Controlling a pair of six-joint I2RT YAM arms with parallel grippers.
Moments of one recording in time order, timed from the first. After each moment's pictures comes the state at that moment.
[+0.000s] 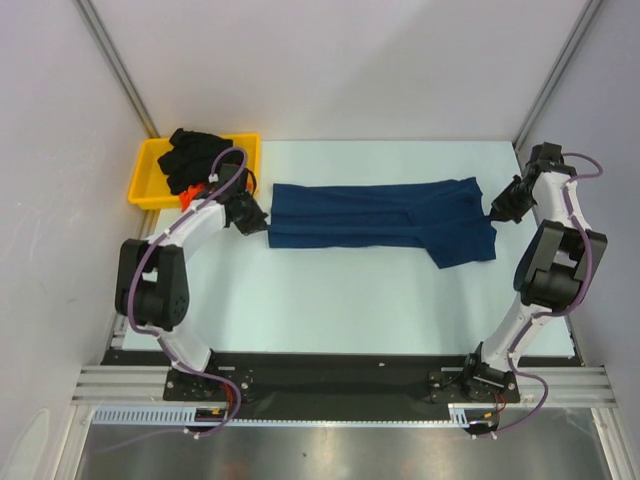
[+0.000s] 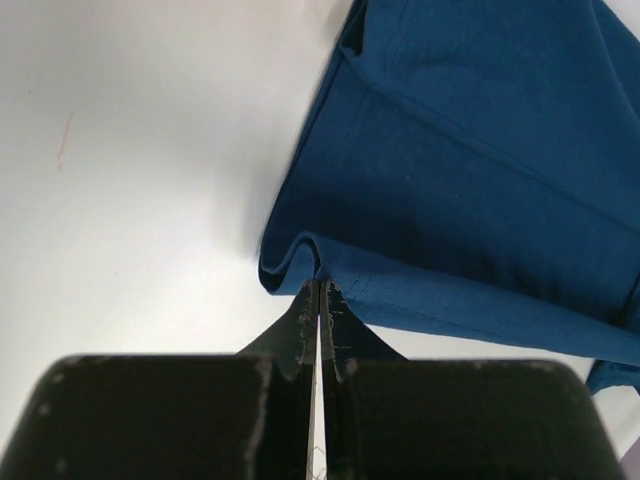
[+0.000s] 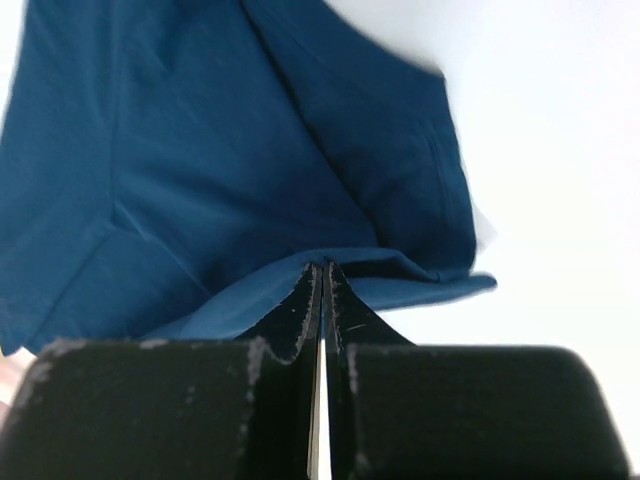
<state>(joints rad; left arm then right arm) -0.20 1.69 1.19 -0.49 0.03 -0.77 -0.33 1.86 1.55 -0.85 -0.15 0.48</state>
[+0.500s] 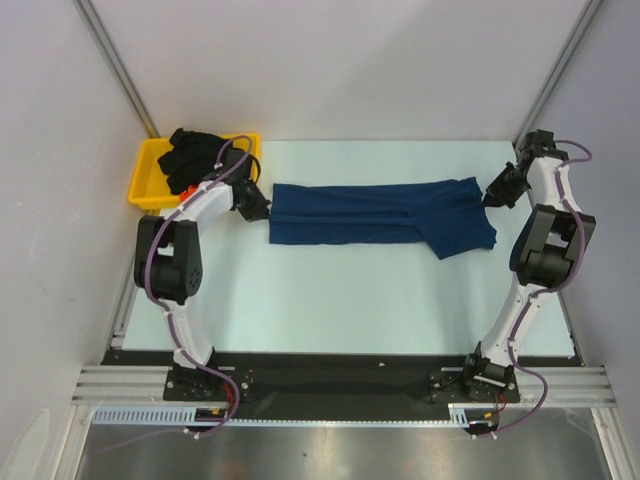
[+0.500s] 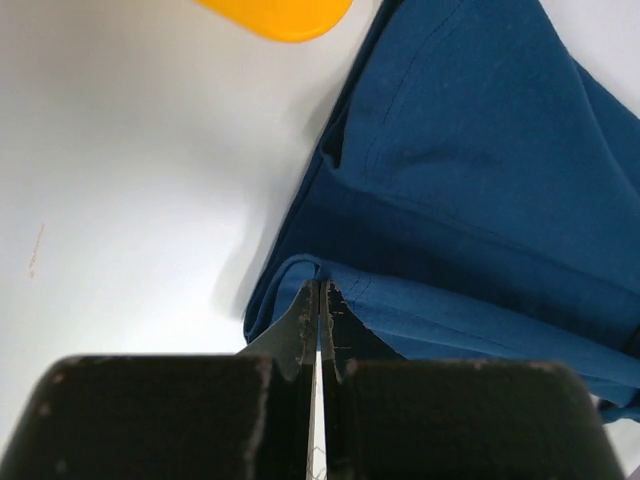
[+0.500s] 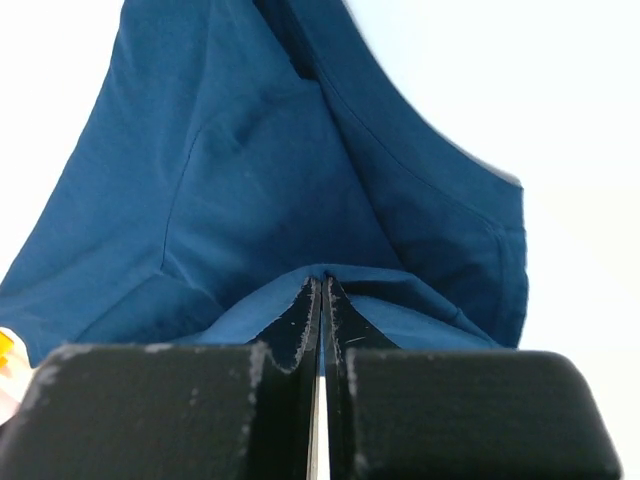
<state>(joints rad) -0.17 1.92 1.43 -0.54 0.03 -0.75 -0.31 2.08 1.82 -0.91 -0.21 0.48</state>
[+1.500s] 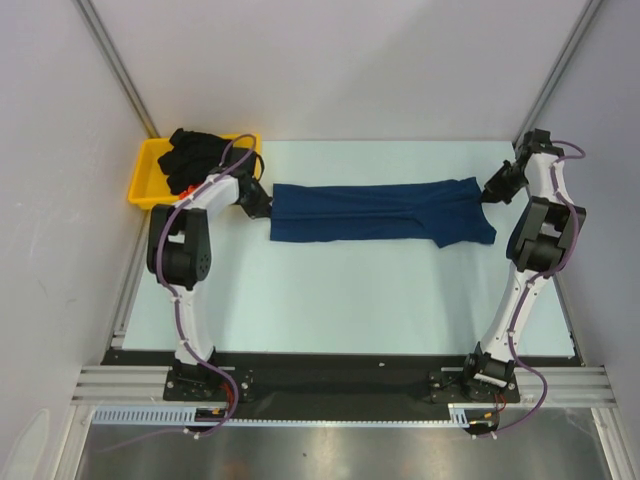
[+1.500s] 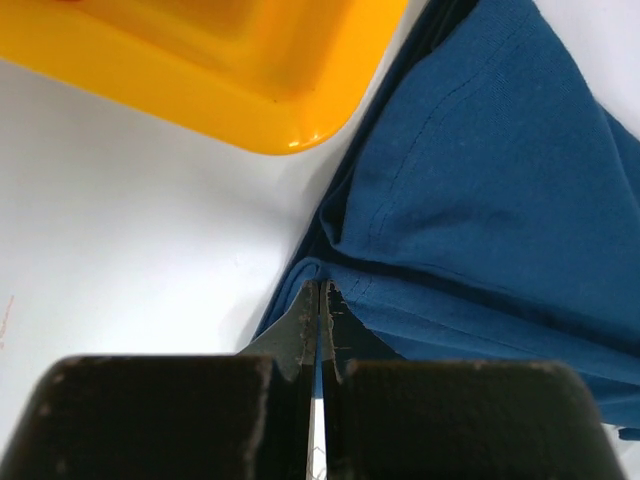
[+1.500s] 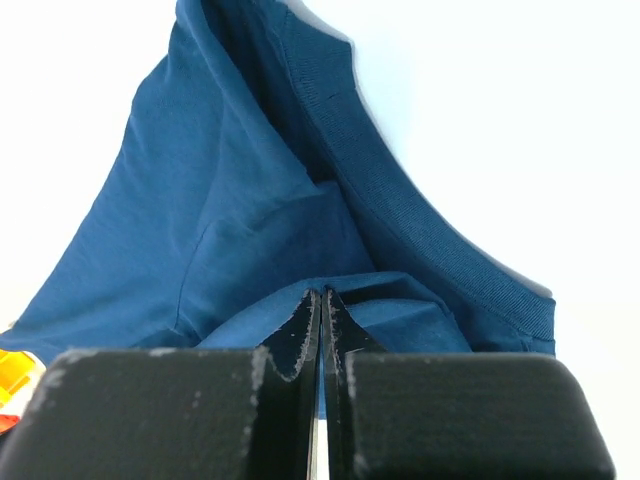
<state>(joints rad) -0.16 2.07 1.57 -0.59 0.03 -0.76 -0.32 2.30 2.05 -0.95 -0.28 0.48</state>
